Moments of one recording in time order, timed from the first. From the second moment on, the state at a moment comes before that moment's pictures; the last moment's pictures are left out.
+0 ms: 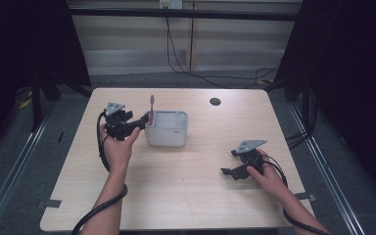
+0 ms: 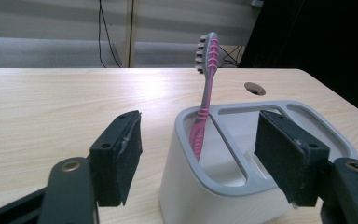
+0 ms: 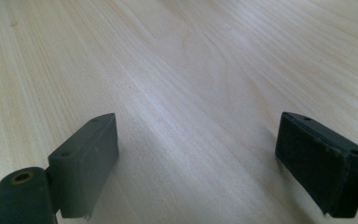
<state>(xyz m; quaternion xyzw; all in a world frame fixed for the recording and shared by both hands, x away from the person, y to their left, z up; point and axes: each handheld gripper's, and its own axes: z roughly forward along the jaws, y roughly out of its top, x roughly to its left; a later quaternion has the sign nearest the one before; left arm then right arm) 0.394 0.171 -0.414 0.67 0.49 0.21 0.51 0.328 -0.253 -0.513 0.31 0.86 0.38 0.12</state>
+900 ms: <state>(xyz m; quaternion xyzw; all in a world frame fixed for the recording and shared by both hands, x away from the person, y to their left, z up) 0.378 0.190 -0.420 0.70 0.47 0.19 0.51 0.328 -0.253 -0.513 0.31 0.86 0.38 0.12</state>
